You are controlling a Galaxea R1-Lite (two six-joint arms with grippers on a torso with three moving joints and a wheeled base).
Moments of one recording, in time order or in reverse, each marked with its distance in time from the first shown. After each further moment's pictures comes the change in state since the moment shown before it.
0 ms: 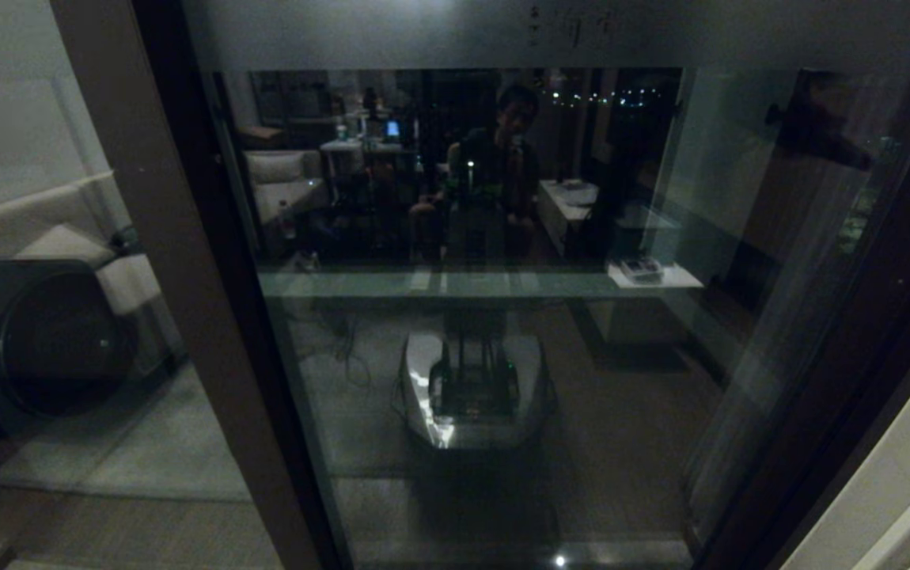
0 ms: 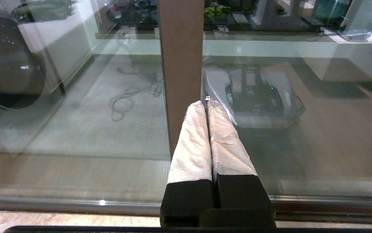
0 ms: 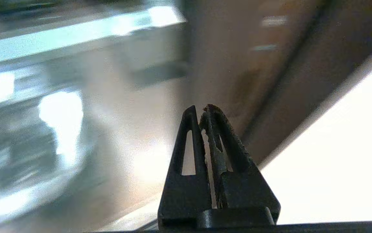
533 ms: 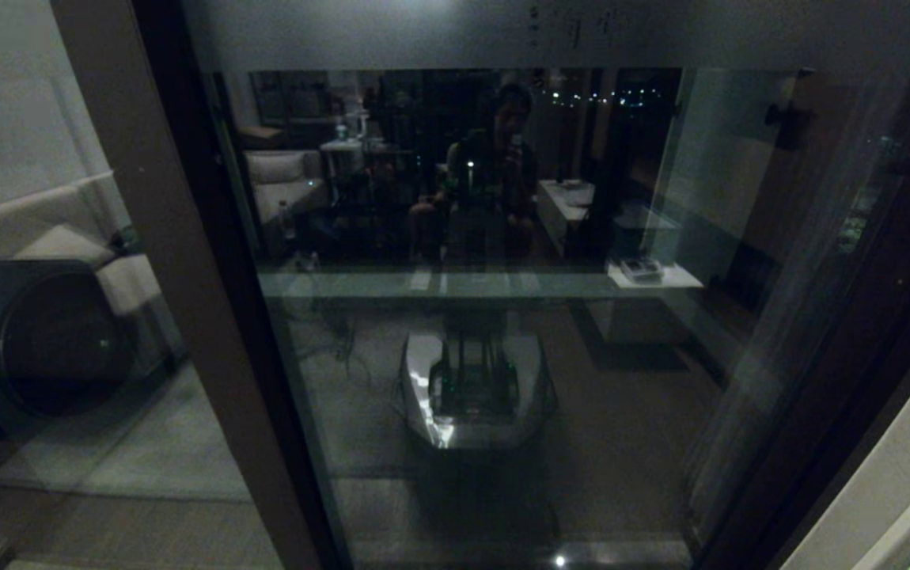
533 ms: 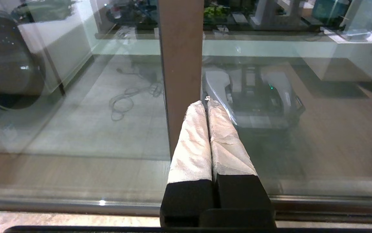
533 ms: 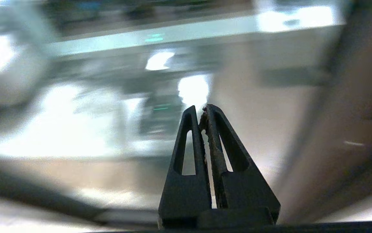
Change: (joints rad) left arm 0.000 0.000 0.000 0.000 0.000 0.000; right arm -0.096 -0.128 0.111 -0.001 0.696 0.074
